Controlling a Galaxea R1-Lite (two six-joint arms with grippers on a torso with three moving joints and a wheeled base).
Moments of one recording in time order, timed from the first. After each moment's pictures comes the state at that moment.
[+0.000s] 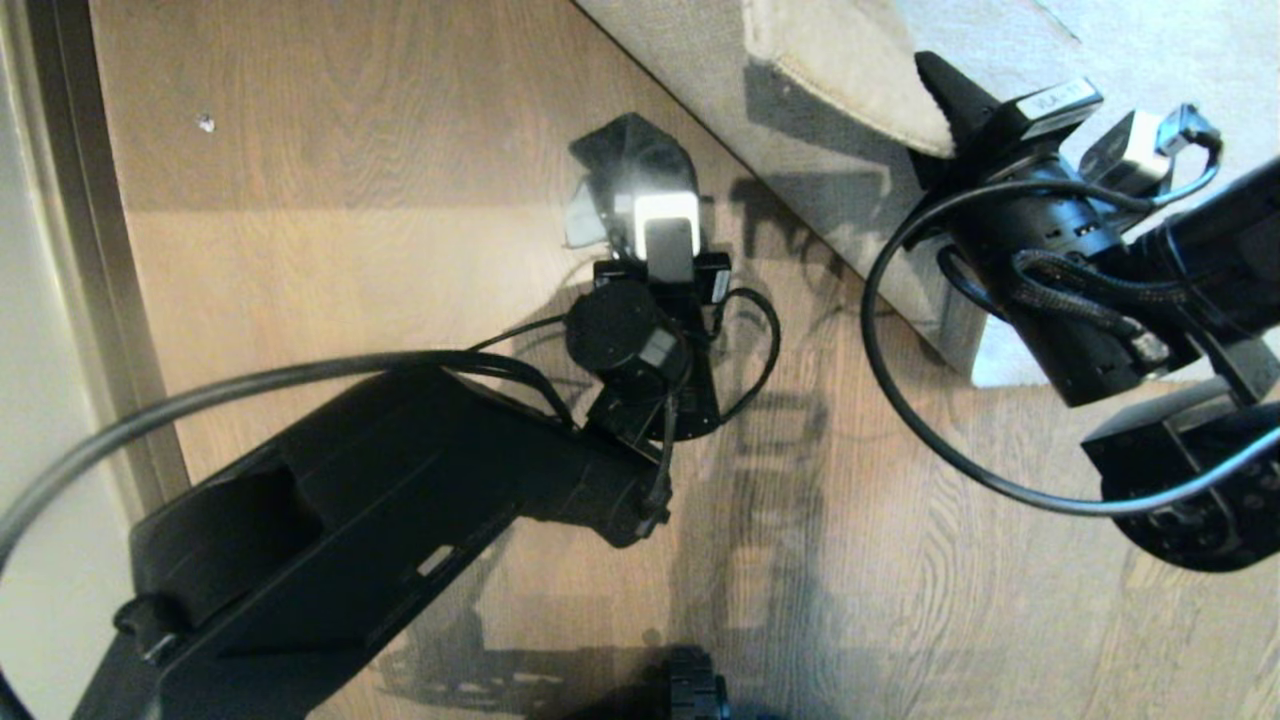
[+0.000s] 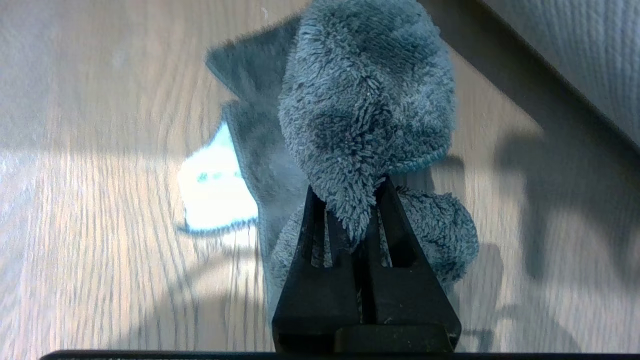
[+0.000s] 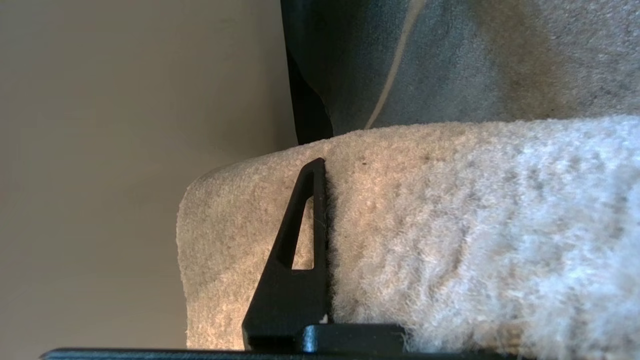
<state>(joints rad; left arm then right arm) -0.81 2.38 -1.53 -1.52 0.73 0.41 0.51 1.74 -0.92 -1.52 -0.07 1.22</state>
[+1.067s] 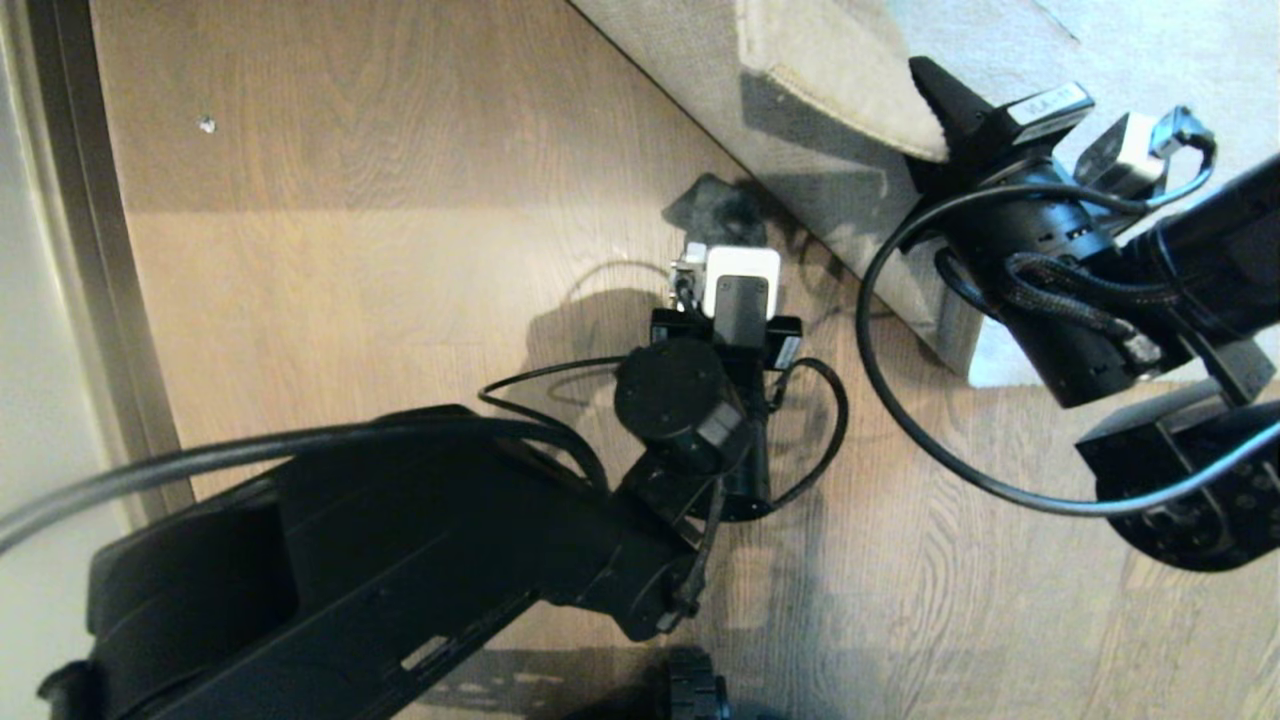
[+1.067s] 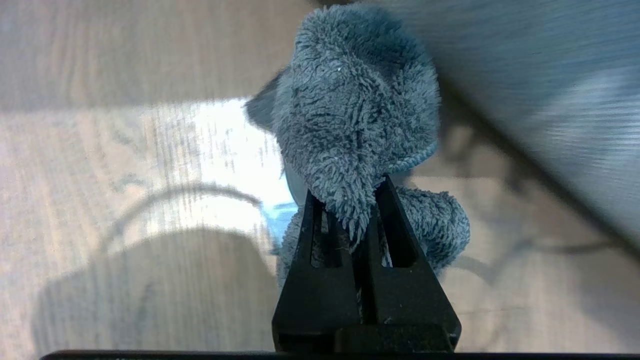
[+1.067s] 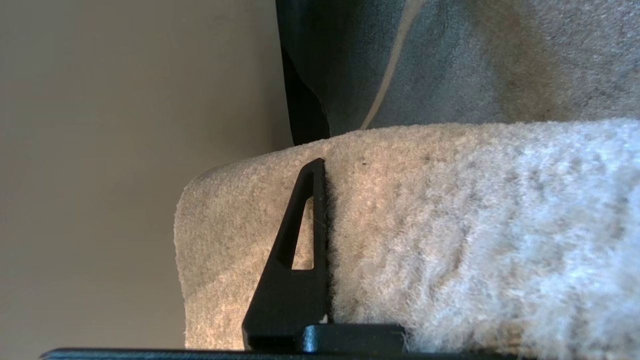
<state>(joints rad) -0.93 2.33 -1.37 -1.52 0.72 0.39 0.51 1.75 -0.92 -1.52 -0.07 1.21</state>
